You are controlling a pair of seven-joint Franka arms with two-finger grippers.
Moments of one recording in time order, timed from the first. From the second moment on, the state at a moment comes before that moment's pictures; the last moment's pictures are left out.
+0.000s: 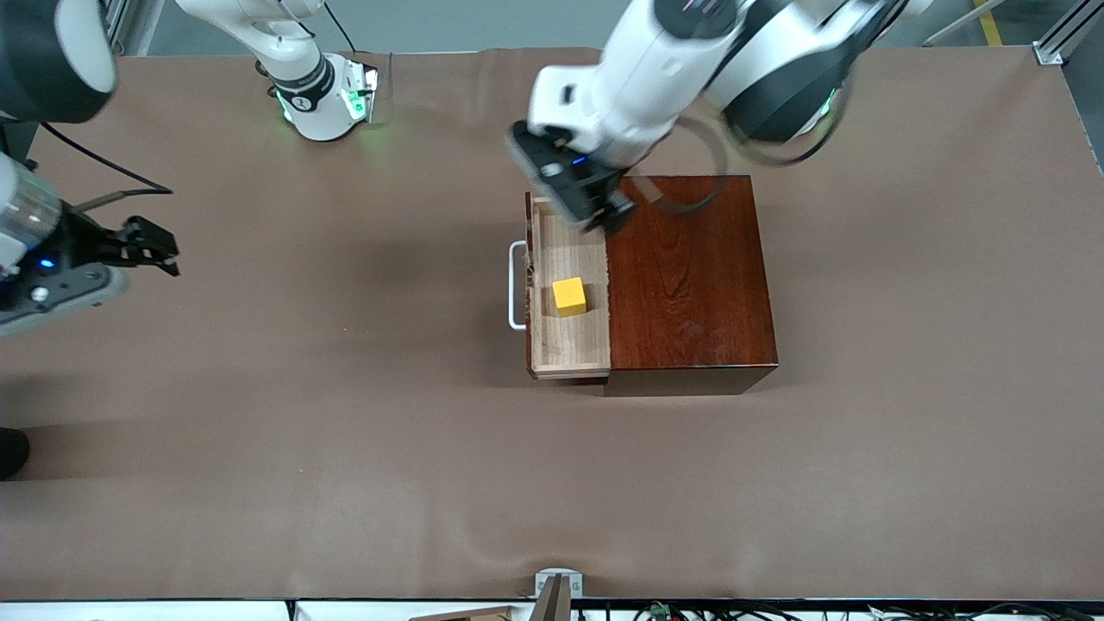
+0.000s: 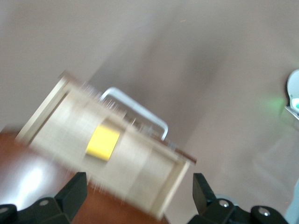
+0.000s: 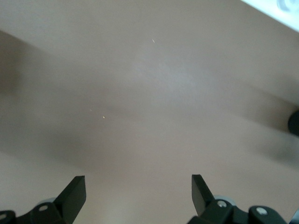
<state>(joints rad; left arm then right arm) -0.33 0.44 -0.56 -1.32 -0.07 1.87 0.20 0.00 0.14 0.03 -1.46 -0.07 1.56 -0.36</state>
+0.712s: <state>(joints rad) -0.72 0.70 -0.23 -1.29 0.01 2.16 0.58 -0.01 0.05 -0.08 -1.59 0.02 1.58 -0.25</state>
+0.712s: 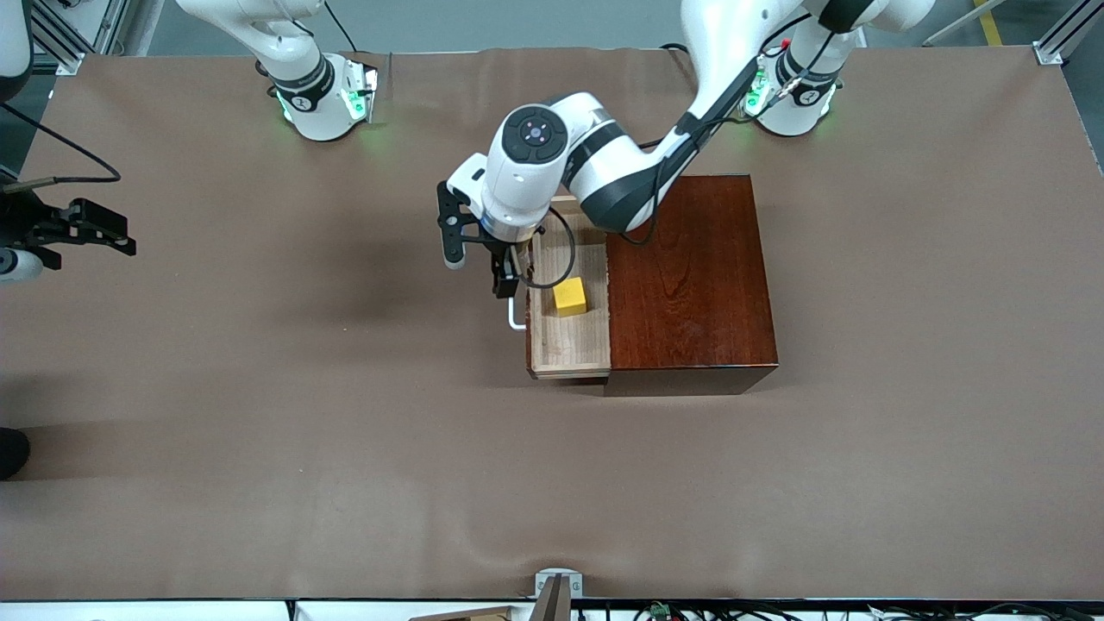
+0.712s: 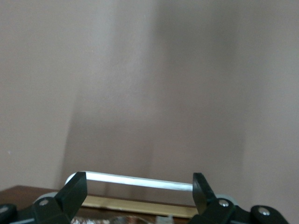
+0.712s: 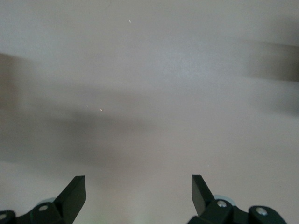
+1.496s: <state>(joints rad) -0.75 0.74 -0.15 -1.28 0.08 2.16 0.62 -0.01 0.03 -0.06 -1.58 0.05 1.55 0.04</state>
